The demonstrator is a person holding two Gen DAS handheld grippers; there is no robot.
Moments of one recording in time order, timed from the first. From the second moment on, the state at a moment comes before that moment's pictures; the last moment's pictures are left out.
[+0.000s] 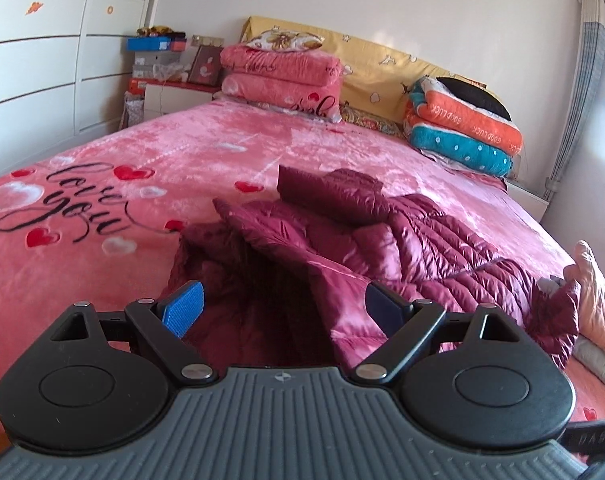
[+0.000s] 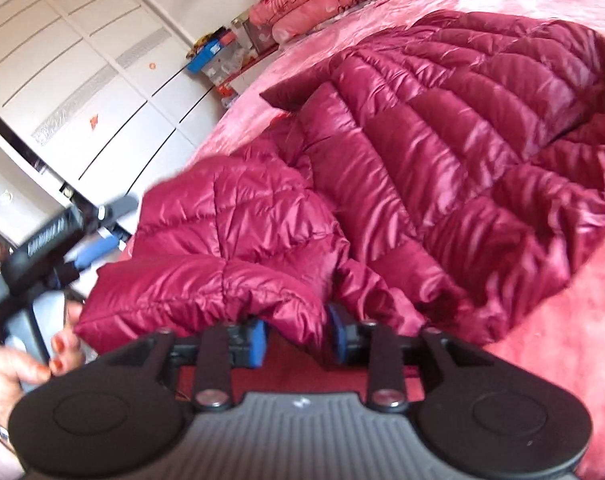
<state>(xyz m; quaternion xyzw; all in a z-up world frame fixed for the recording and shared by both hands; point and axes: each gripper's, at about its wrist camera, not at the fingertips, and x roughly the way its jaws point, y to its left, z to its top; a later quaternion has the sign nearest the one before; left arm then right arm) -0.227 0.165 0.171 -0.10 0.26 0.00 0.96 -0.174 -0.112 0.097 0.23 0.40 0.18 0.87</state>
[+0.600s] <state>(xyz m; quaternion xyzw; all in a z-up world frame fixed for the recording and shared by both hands) -0.230 0.171 0.107 -0.21 0.36 0.03 0.91 -0.190 -0.212 0.081 0.29 0.31 -0.02 0.90</state>
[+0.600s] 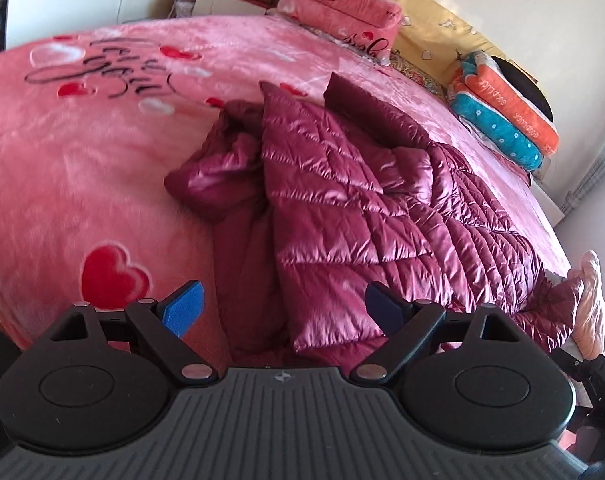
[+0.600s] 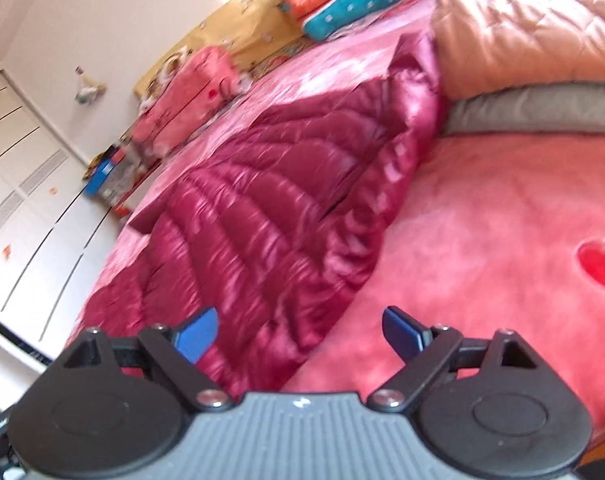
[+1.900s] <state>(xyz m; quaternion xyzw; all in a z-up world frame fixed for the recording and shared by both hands) -0.151 0.134 0.103 -0.18 0.38 0.08 0.90 -0.127 -0.266 0.059 0.21 0.33 -0.07 0.92</state>
